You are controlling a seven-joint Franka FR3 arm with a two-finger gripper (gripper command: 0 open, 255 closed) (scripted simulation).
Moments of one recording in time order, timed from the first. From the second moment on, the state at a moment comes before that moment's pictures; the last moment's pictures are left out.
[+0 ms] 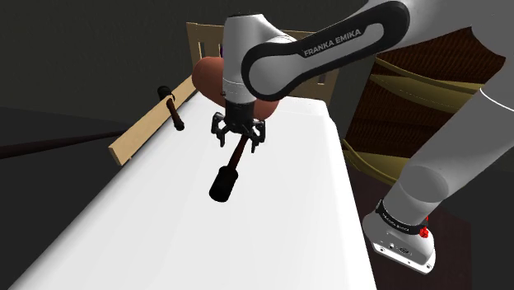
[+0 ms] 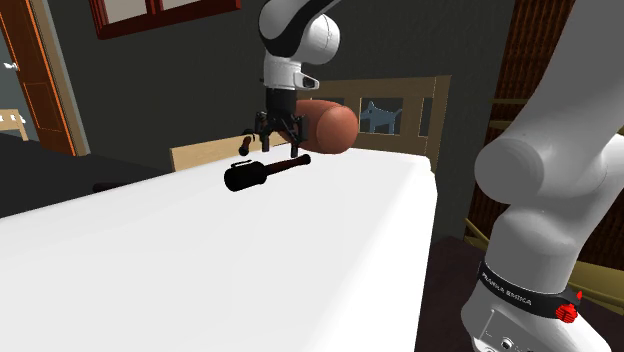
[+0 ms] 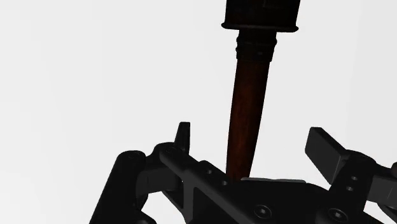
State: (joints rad) arm -0.24 -0.13 0.70 -2.15 0.16 2.09 1.44
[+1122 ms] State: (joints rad) arm -0.24 -0.06 0.71 -2.19 0.12 2.20 1.49
